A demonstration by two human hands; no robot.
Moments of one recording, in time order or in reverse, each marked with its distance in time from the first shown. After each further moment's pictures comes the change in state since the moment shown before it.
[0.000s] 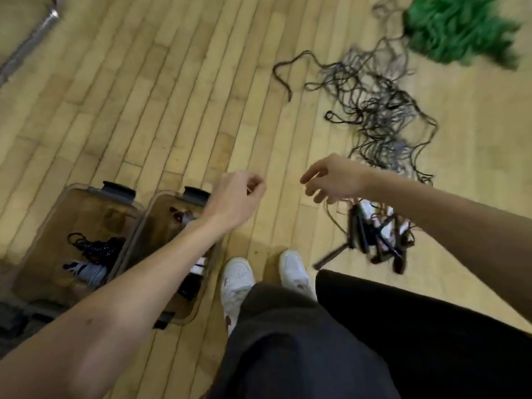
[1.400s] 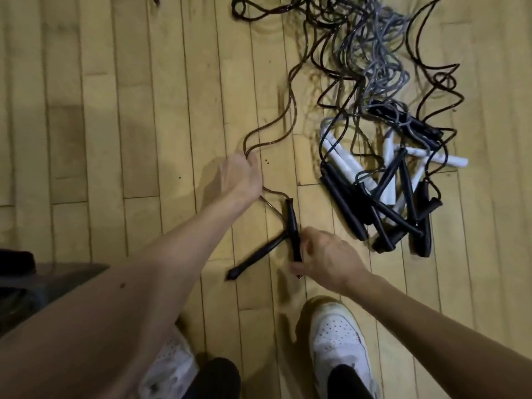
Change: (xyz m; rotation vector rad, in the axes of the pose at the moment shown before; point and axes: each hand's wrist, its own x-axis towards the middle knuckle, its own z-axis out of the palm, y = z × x) left_hand 0.177 -0.017 0.309 0.138 -0.062 -0.342; right_hand 0.124 0.293 0.148 0.062 0.051 0.205
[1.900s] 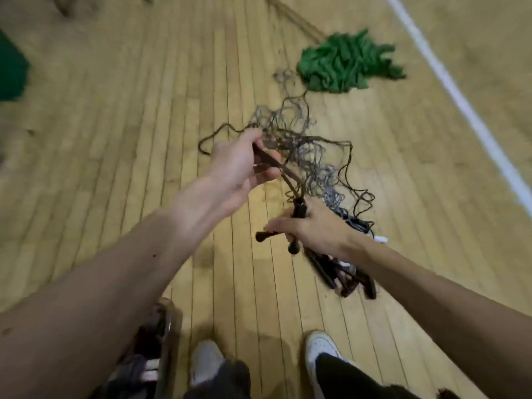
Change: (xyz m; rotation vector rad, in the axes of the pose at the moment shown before) left_hand -0.199 0.170 -0.299 -0.991 -0.249 0.205; right_hand -0.222 -0.163 -0.199 0.524 0.203 -0.473
